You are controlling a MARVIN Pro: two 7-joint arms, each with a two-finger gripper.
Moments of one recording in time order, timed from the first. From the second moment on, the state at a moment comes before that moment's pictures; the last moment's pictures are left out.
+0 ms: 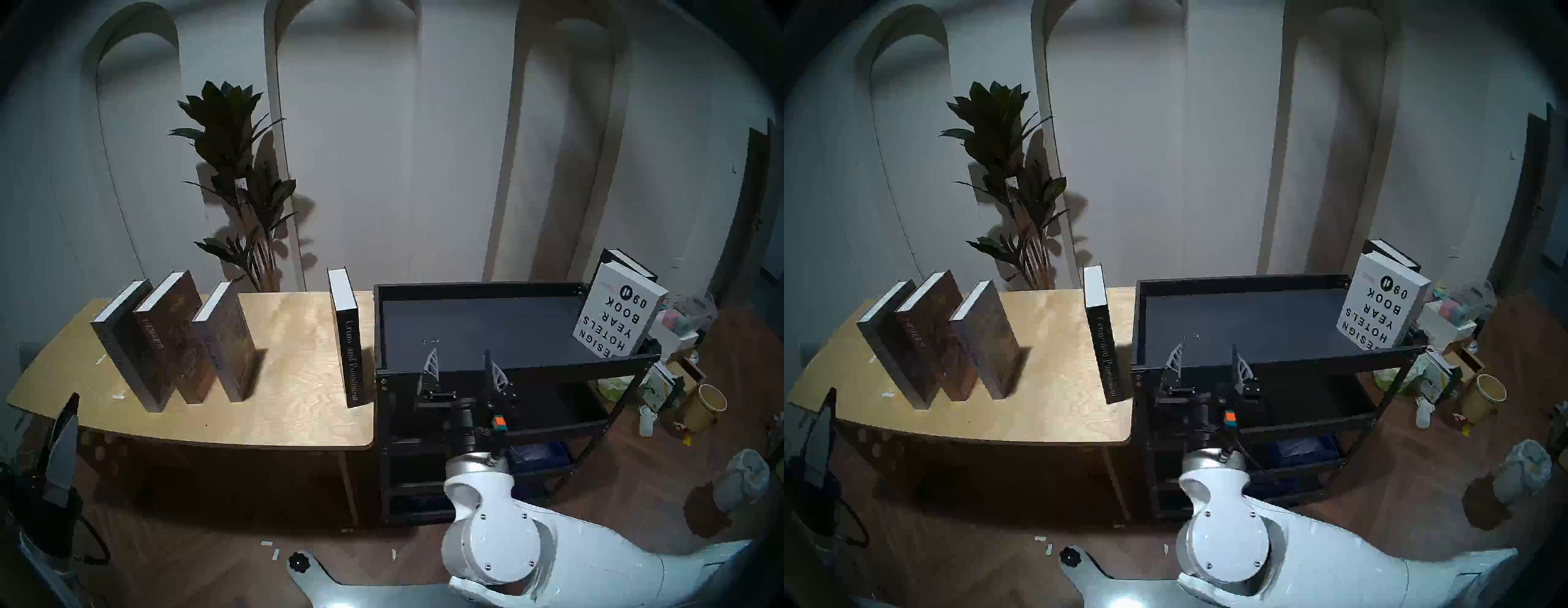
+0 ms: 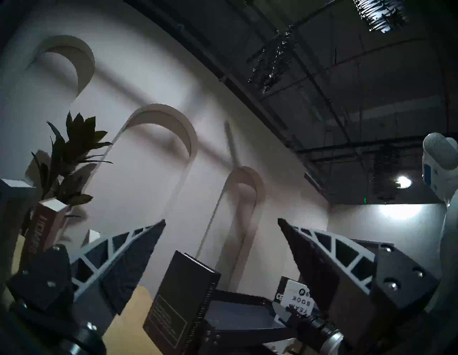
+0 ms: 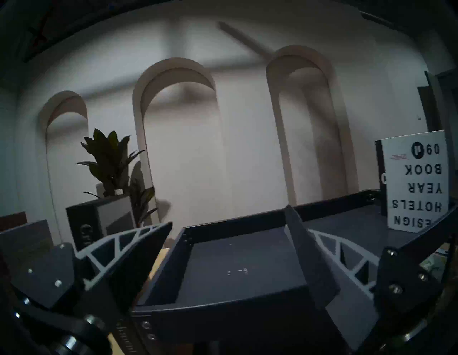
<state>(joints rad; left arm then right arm) 2.87 -1.19 -2.27 -2.17 -1.62 -0.35 -1.17 -1.51 -0.90 0.55 -2.11 0.29 -0.22 -1.19</state>
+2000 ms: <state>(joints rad) 2.49 -1.00 -2.17 -2.26 -0.74 -0.24 -0.27 -1.47 -0.79 0.60 -1.89 0.40 -0.54 -1.05</state>
